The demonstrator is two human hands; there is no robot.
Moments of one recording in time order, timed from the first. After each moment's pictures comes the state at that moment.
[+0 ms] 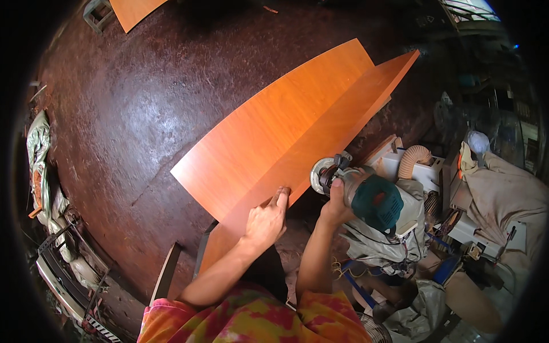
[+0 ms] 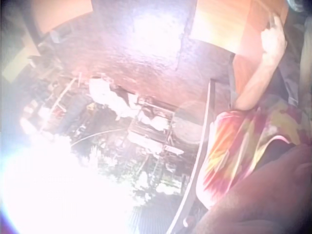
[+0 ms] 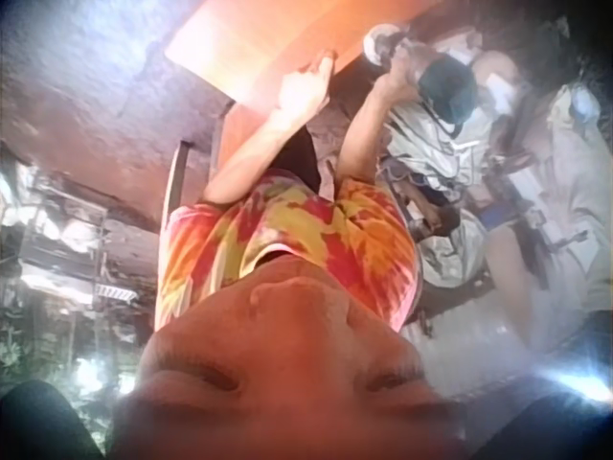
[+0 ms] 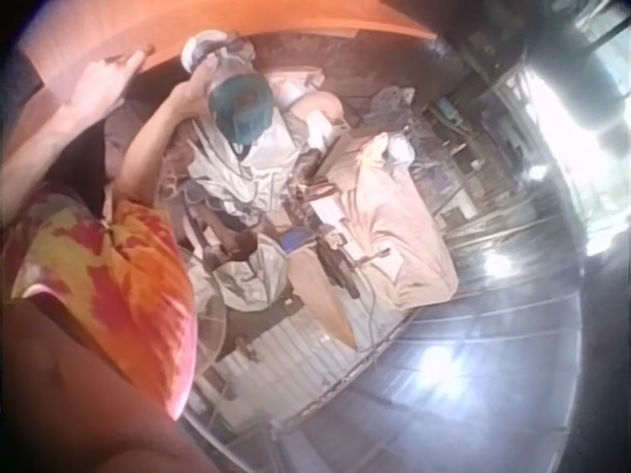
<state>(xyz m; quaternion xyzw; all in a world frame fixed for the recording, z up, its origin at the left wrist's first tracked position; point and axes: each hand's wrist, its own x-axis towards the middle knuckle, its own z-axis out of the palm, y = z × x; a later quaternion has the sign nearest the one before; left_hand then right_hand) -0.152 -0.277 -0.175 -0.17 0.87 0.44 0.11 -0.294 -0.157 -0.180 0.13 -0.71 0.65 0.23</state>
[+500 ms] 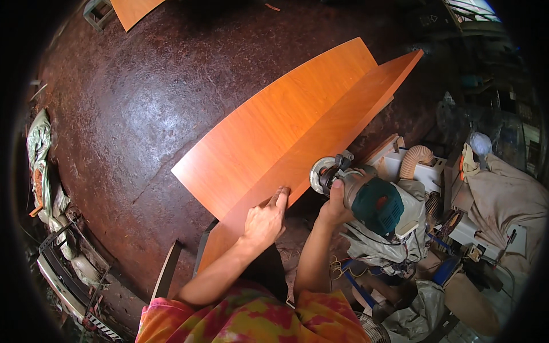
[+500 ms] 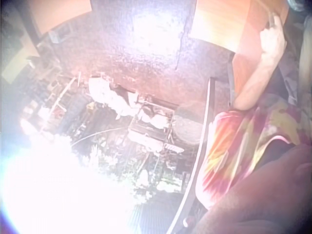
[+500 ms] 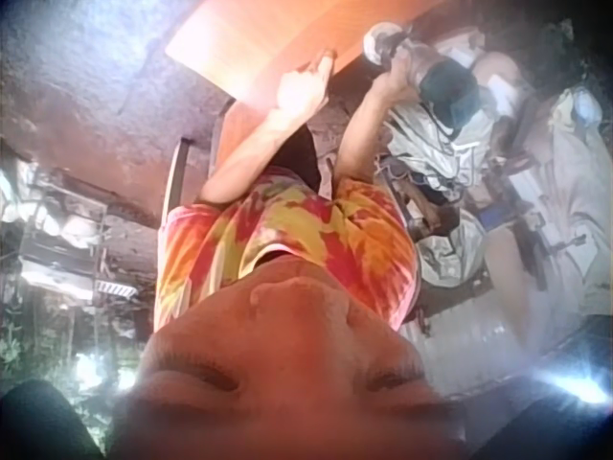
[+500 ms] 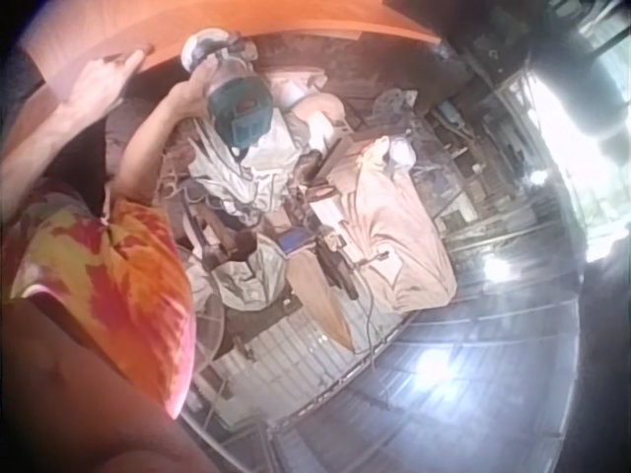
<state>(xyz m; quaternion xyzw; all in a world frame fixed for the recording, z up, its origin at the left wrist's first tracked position) -0.154 -0.281 -0.176 -0.15 0.88 0.44 0.12 -0.296 -0.157 -0.186 0.12 -0.70 0.67 0.22</state>
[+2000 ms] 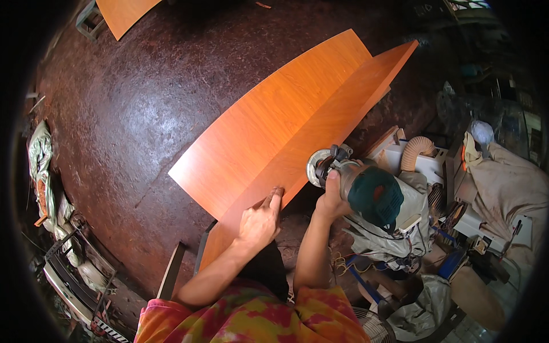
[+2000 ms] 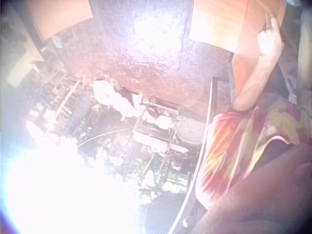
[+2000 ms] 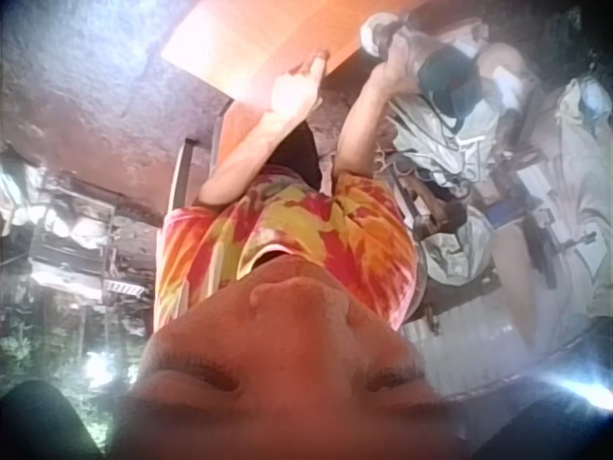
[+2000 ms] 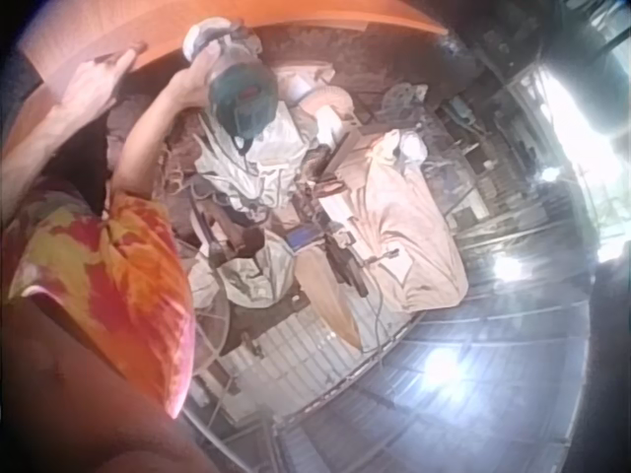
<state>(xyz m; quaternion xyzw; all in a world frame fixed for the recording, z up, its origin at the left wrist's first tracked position) -0.157 -0.268 -0.176 -0.14 0.90 0.41 0.11 -0.311 -0.163 -0.177 0.09 -0.72 0.64 0.27</state>
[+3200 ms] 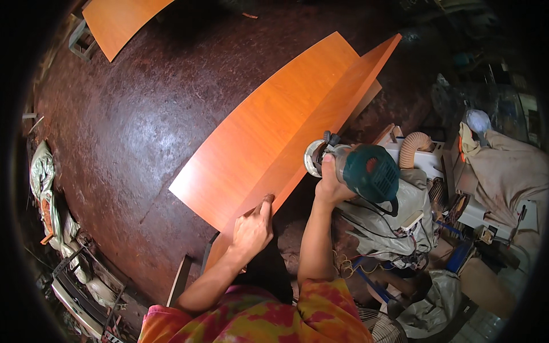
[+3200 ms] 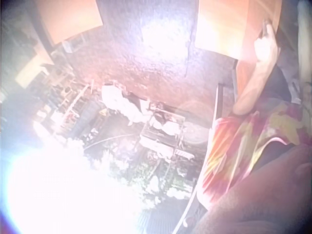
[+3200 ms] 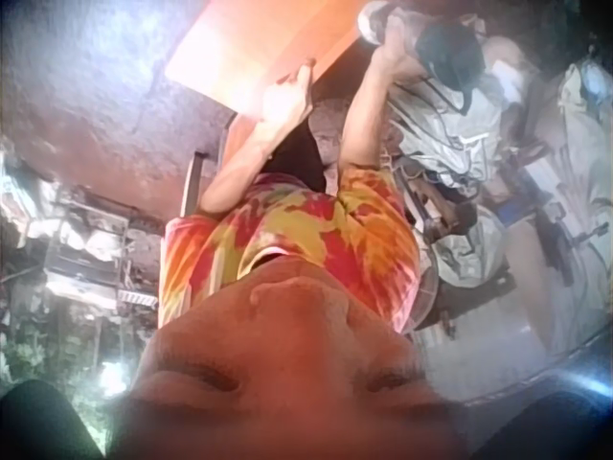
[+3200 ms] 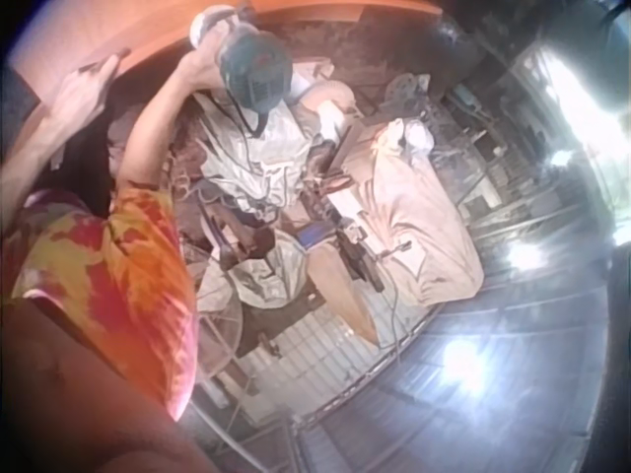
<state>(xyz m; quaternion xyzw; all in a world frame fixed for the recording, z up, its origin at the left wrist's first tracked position) -0.161 -0.274 -0.171 -0.15 0.89 0.42 0.06 -0.355 -0.176 -0.162 0.07 -0.71 0.65 0.27</state>
